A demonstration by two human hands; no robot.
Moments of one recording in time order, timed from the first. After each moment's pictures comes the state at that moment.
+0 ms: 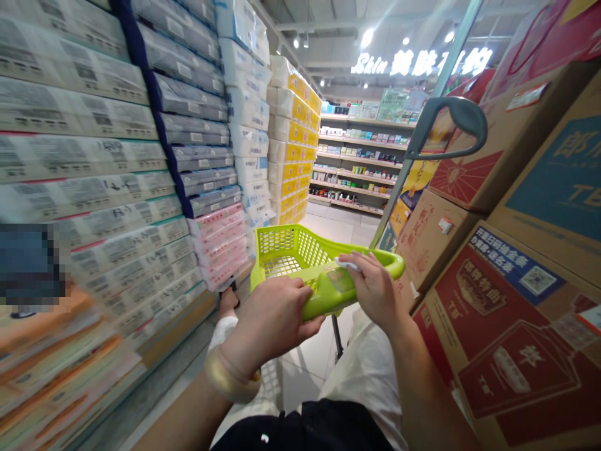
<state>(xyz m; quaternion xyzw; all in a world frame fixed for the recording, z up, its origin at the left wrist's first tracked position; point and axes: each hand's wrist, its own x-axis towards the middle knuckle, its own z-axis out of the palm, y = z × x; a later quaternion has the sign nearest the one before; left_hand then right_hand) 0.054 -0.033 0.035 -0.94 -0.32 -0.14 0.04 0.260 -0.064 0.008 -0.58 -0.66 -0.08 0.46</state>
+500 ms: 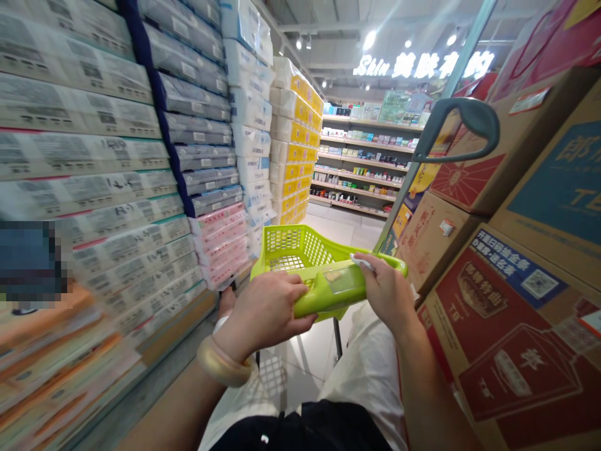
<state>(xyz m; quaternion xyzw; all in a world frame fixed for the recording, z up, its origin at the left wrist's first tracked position) 0.044 -0.018 0.036 -0.95 -0.28 -0.15 0.04 0.269 -0.065 0.007 -0.65 -0.60 -0.09 0.46</state>
